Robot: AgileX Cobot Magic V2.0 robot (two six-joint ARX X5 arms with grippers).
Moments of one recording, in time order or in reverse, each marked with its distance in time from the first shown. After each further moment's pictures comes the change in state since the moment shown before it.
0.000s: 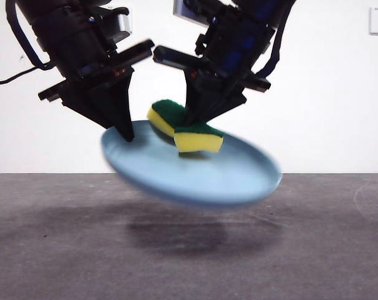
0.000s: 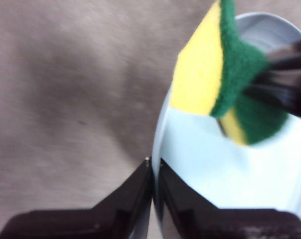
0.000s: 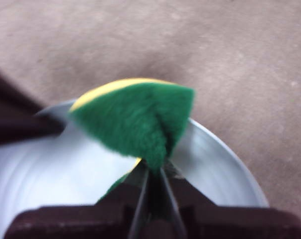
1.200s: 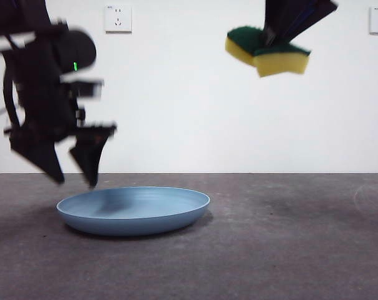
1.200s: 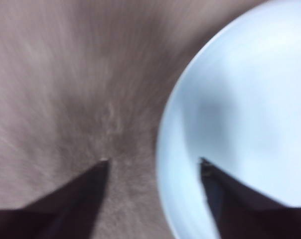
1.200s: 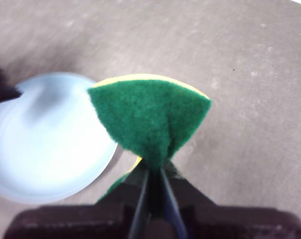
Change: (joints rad) left arm 0.186 0.164 0.007 0.071 -0.143 0.084; right arm -0.051 -0.321 0.000 -0.266 0.234 0.023
